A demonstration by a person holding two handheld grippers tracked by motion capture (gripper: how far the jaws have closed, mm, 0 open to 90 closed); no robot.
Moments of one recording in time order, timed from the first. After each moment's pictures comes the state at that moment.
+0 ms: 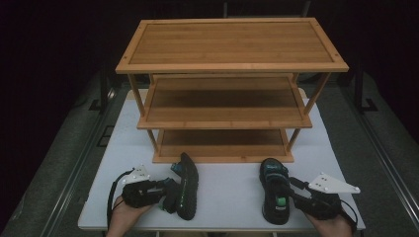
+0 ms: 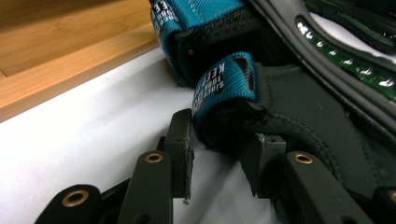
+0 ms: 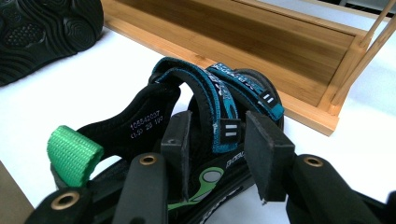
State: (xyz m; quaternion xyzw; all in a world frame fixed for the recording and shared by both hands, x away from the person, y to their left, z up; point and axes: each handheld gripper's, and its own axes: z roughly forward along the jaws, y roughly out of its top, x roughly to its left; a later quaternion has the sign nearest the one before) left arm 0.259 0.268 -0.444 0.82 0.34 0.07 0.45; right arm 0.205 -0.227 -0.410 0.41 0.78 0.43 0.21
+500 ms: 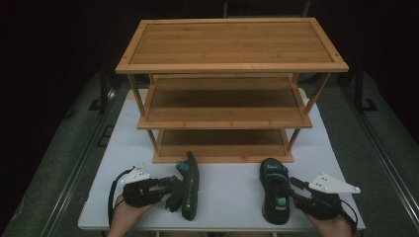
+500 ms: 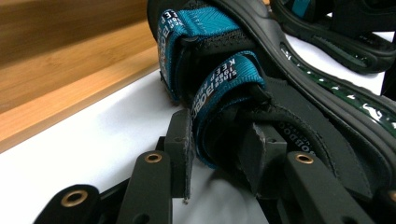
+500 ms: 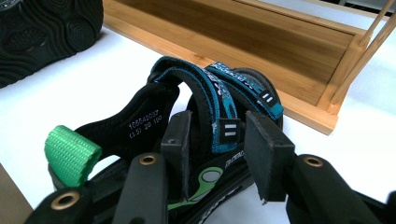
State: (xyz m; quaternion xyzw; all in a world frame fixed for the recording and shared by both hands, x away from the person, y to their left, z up) left arm 0.255 0.260 -0.430 0.81 0.32 0.07 0.48; right arm 0.205 -0.227 -0.410 0.41 0.78 0.43 0.21
